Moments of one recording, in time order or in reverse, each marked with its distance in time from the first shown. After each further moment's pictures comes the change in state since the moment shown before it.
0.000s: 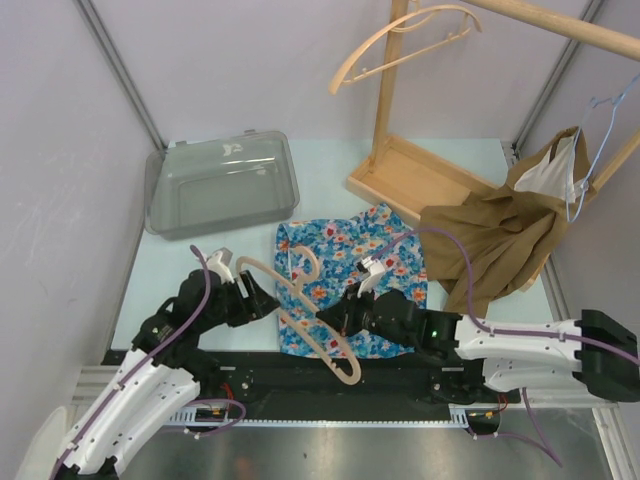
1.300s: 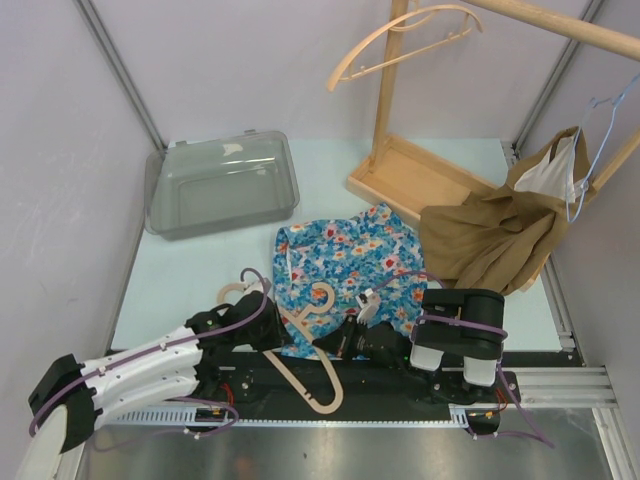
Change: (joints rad) left arm -0.375 0.327 -0.235 0.267 -0.141 -0.247; right arm 0.022 0.800 -0.327 1.099 -0.046 0.448
